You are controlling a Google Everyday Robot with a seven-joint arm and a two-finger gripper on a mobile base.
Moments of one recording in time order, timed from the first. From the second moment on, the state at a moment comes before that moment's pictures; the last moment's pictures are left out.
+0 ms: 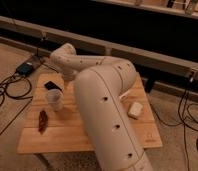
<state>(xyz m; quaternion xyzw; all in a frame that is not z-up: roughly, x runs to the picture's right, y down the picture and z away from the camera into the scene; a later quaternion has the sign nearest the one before) -0.153 -0.017 0.918 -0.22 0.18 0.58 0.76</state>
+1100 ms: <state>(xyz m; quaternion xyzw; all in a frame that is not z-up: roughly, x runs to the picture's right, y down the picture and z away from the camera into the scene) -0.243 -0.008 0.962 -0.28 0.14 0.52 0.79</state>
